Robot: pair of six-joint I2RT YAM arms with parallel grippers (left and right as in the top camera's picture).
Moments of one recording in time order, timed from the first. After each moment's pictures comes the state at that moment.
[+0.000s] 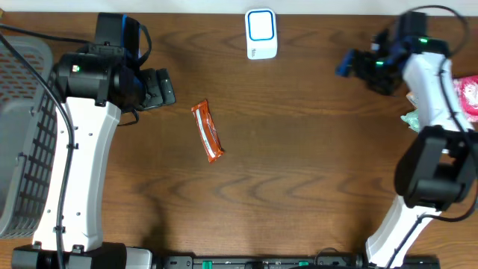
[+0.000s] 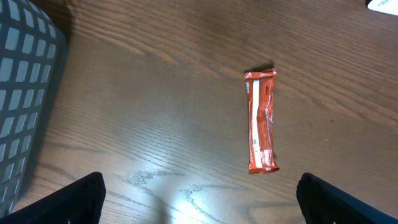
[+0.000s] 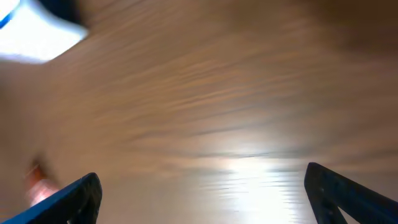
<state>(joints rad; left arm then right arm) -0.11 1.57 1.77 -1.39 -0.08 -0.36 -0.10 2.06 1.77 -0.96 -0.38 0.24</state>
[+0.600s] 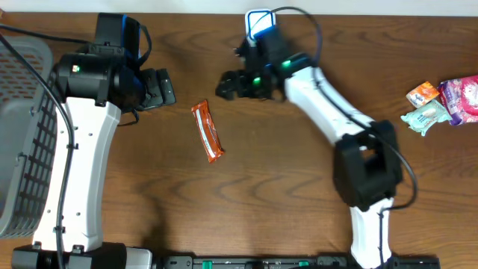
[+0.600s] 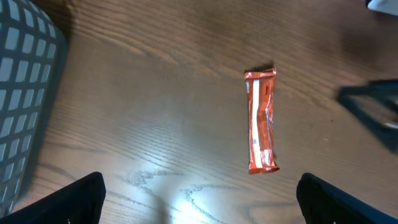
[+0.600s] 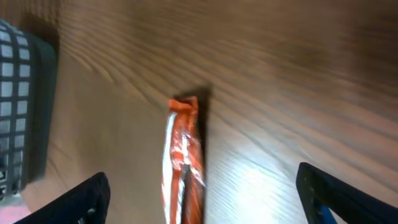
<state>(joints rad) -0.11 1.57 1.77 -1.39 -0.08 -0.36 0.48 2.17 1.77 -0.62 -0.50 0.37</state>
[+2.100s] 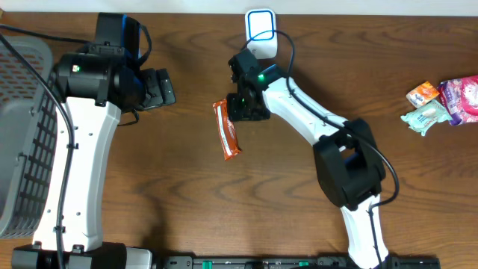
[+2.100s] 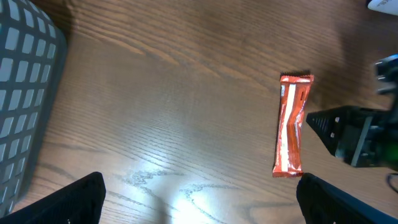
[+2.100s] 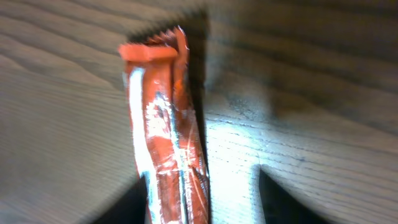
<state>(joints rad) -0.11 1.57 1.77 -1.39 -0.08 -0.36 0.57 2.23 1.77 -0.82 -0.23 0.49</state>
